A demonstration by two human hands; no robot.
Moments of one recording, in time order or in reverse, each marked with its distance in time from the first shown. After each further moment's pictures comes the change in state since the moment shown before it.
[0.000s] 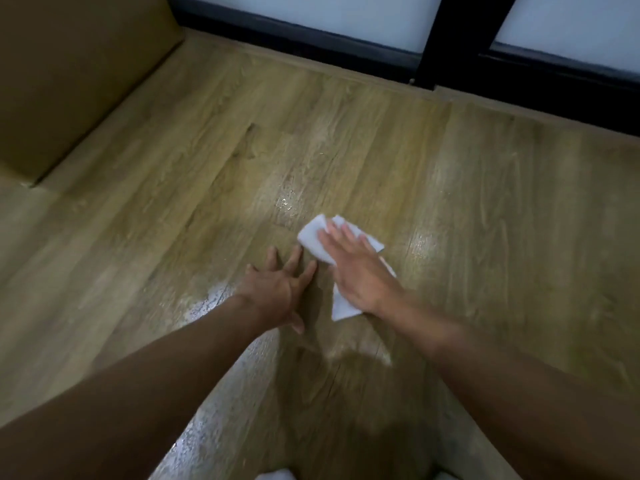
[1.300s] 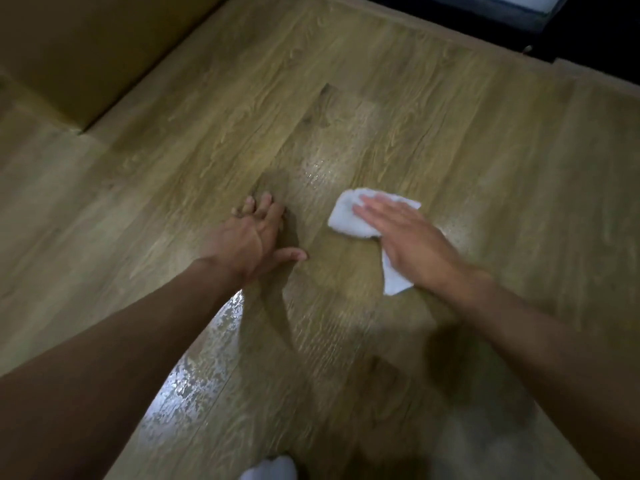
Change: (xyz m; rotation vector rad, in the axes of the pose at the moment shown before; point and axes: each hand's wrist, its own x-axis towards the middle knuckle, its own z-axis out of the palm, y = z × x) left_hand -0.004 -0.137 0.052 -0.284 0.344 -0.286; right_hand 0.072 -0.016 0.016 -0.042 0.062 -0.215
